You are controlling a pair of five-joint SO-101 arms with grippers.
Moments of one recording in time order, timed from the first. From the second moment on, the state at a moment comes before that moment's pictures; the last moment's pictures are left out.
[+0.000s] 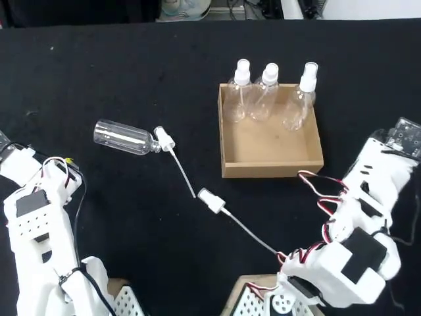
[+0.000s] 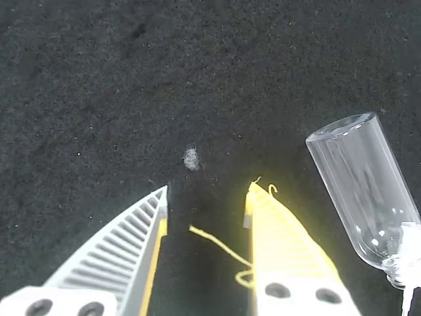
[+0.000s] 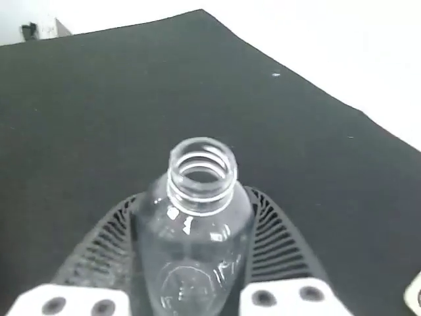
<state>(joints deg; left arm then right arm) -30.8 -47.5 64.7 43.1 22.6 42.8 -0.9 58.9 -30.9 9.5</state>
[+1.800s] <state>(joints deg) 5.6 -17.2 29.8 81.5 1.5 37.4 -63.9 58.1 42.2 9.6</state>
